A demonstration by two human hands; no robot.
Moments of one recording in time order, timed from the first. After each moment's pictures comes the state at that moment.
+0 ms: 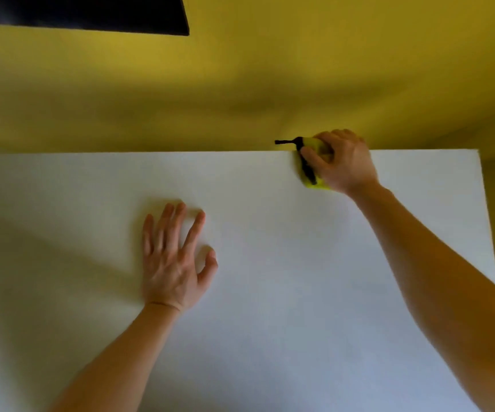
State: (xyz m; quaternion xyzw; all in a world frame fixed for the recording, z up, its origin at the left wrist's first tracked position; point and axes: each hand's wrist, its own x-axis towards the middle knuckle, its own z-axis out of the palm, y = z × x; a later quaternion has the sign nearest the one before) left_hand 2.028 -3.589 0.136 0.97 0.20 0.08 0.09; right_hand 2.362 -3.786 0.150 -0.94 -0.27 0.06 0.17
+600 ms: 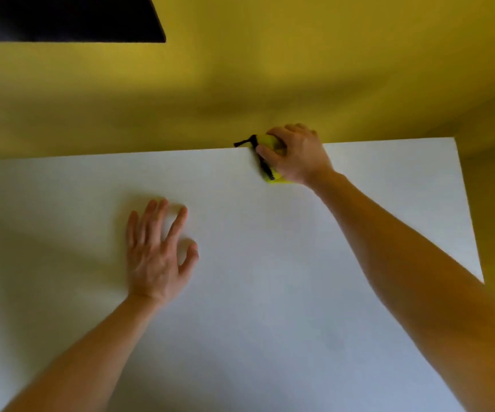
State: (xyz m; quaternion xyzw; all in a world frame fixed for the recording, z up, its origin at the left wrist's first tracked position) left_hand 2.029 -3.589 0.138 0.98 0.20 0.05 0.05; right_hand 2.351 -3.752 0.149 -0.92 -0.32 0.12 0.18
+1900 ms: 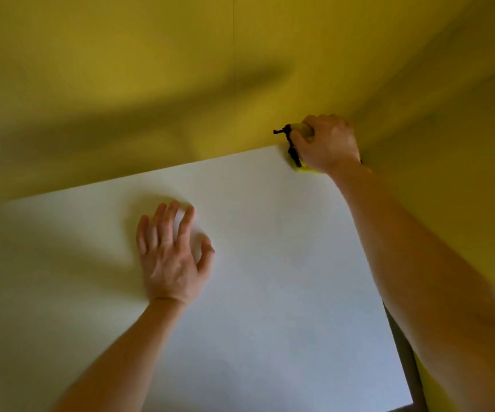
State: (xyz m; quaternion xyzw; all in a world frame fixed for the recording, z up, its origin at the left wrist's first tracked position) left_hand 2.196 -3.777 0.136 0.98 0.18 0.09 0.07; right_hand 2.496 -3.988 0.154 -0.98 -0.15 0.09 0.05
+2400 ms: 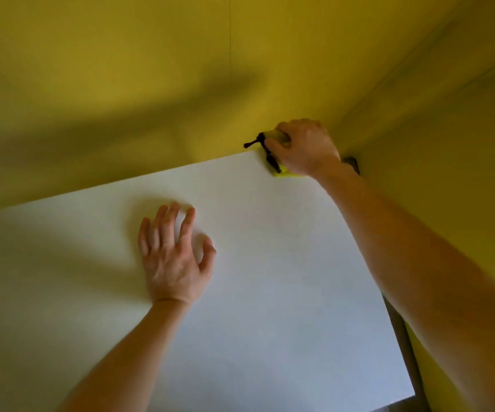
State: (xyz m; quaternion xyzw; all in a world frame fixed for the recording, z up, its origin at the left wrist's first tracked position) left_hand 2.195 -3.780 0.137 0.98 0.18 0.10 0.08; right_hand 2.486 -3.964 0.150 -0.96 -0.24 0.13 0.09
